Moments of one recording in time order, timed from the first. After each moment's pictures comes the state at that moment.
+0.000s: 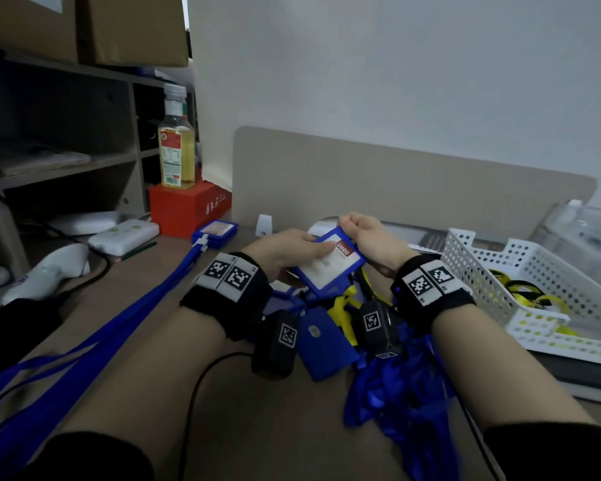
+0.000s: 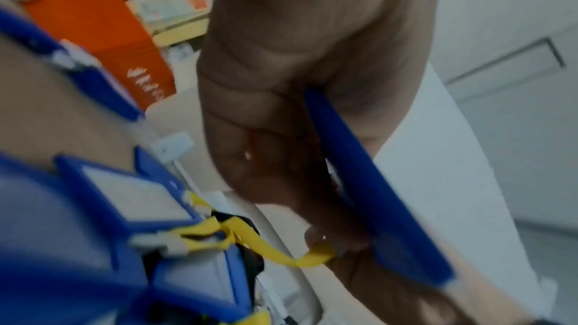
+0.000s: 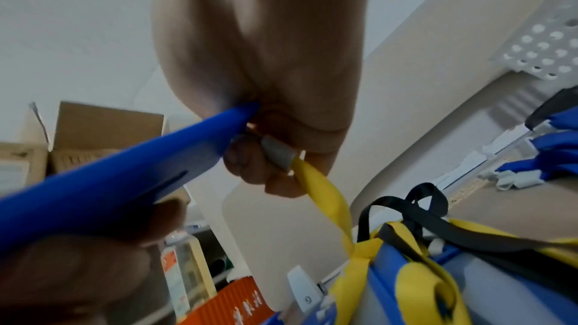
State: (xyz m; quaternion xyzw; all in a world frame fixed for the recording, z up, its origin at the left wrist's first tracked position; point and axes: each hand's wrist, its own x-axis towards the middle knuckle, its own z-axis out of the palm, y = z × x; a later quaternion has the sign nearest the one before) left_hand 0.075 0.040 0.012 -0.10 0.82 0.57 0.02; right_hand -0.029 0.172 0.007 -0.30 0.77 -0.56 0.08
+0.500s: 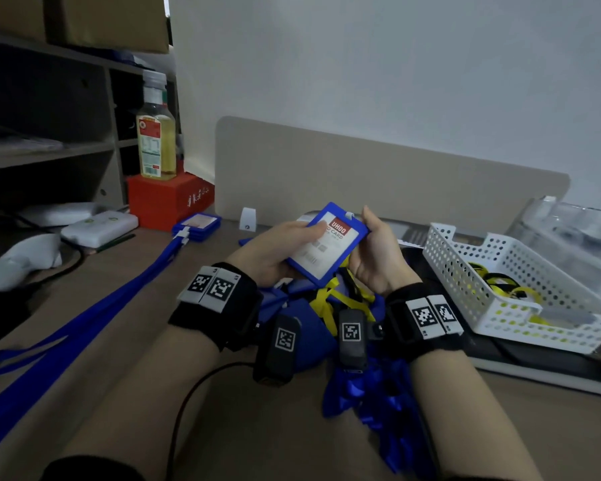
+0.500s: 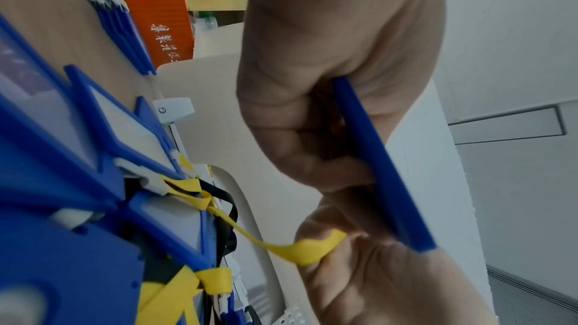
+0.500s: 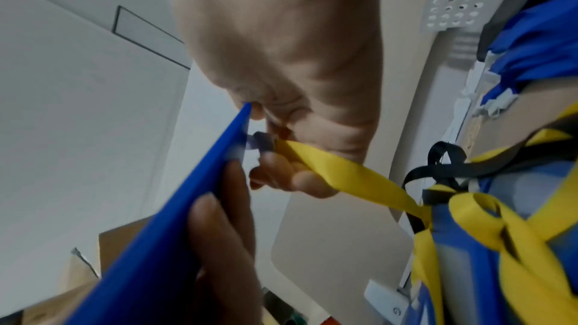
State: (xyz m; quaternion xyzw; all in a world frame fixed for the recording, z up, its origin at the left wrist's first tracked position) left_hand 0.080 0.060 0.004 -0.03 0.68 0.73 -0.01; right_hand 0.005 0.198 0.002 -0.15 0.56 -0.79 0.20
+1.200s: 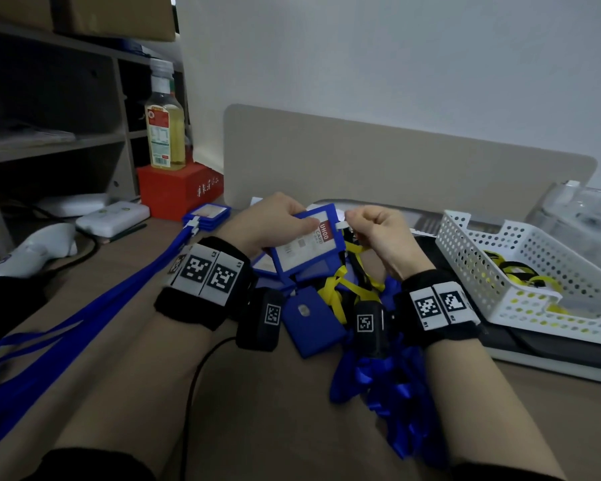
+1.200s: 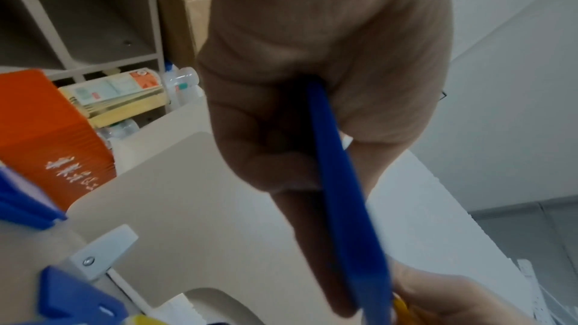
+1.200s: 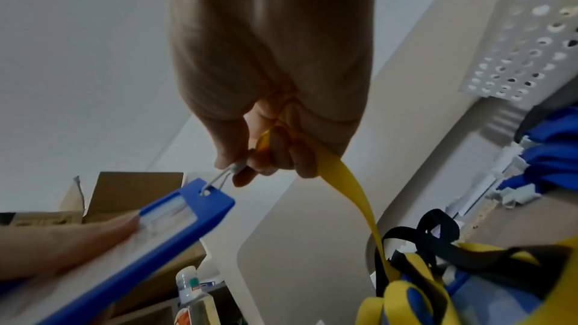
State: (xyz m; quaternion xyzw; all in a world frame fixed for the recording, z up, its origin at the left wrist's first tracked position) left_hand 0.103 0.044 0.029 -0.07 0.89 0.45 -0.08; right_hand 0.004 0.207 -0.006 -0.30 0.67 -0.67 0.06
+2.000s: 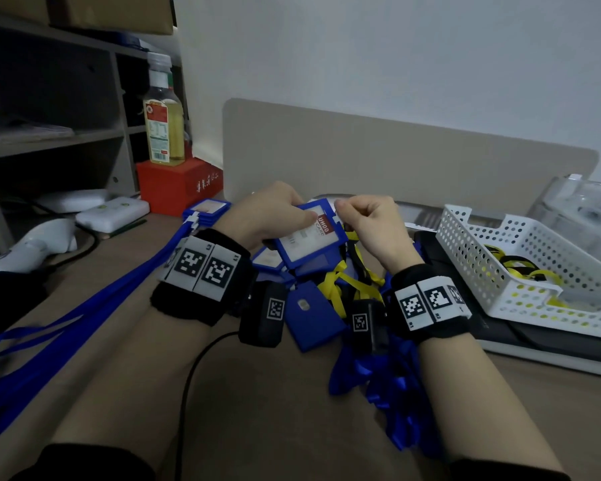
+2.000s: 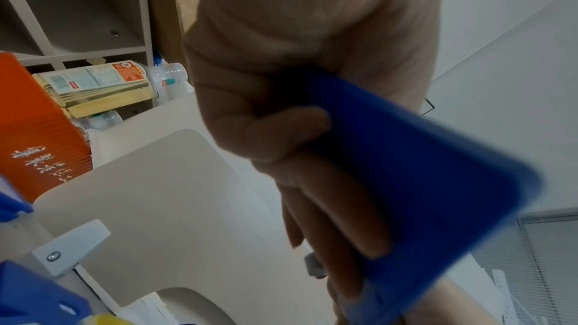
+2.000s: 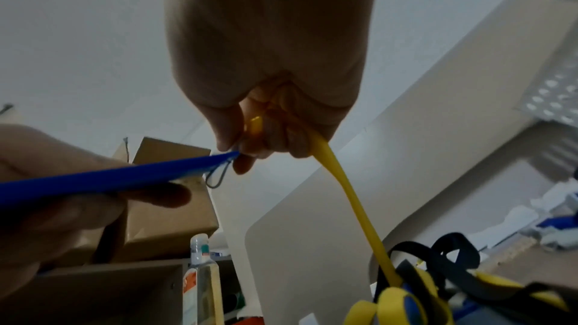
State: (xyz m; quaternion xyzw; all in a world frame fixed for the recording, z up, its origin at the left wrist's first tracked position) left_hand 0.109 0.052 0.040 -0.10 0.91 0.40 -0.08; right_hand 0.014 0.200 0.000 -0.36 0.75 -0.54 -0.08
